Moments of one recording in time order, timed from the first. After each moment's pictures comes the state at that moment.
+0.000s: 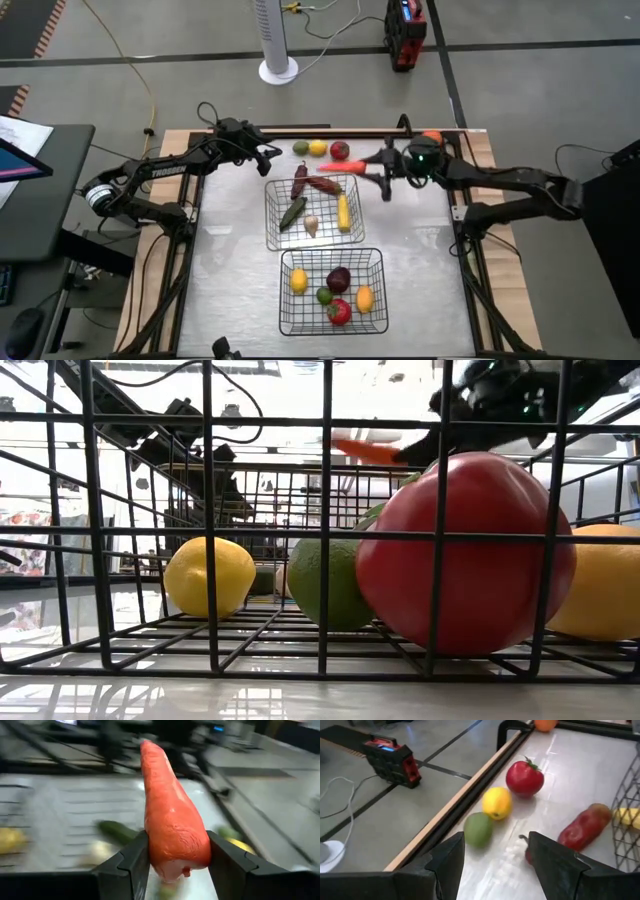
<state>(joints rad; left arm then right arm) 0.81 1.32 0.61 0.25 0.24 0.15 -0.45 1.14 0.59 0.30 -0.30 -0.19</state>
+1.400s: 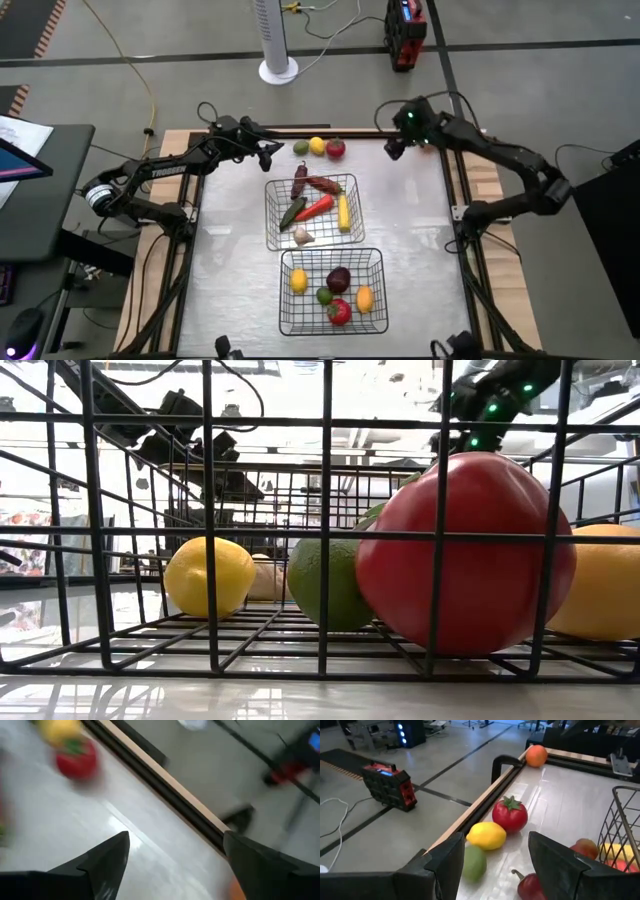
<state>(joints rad) 0.81 1.32 0.61 0.39 0.29 0.08 -0.78 1.31 1.03 -0.58 0.20 -0.06</state>
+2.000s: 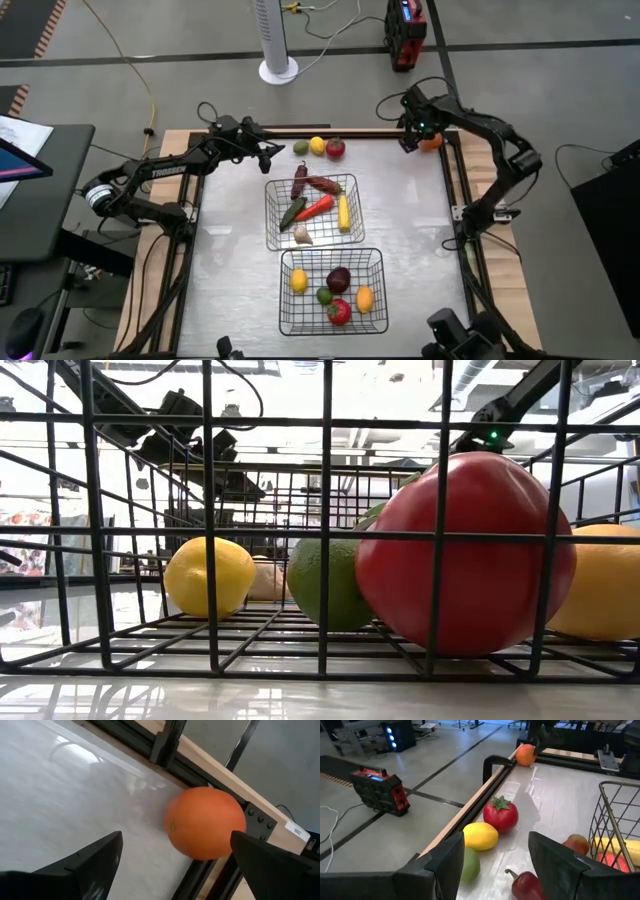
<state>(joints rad) 0.81 1.32 0.61 0.39 0.34 0.12 -1.02 1.64 1.18 -0.91 0.32 -0.03</state>
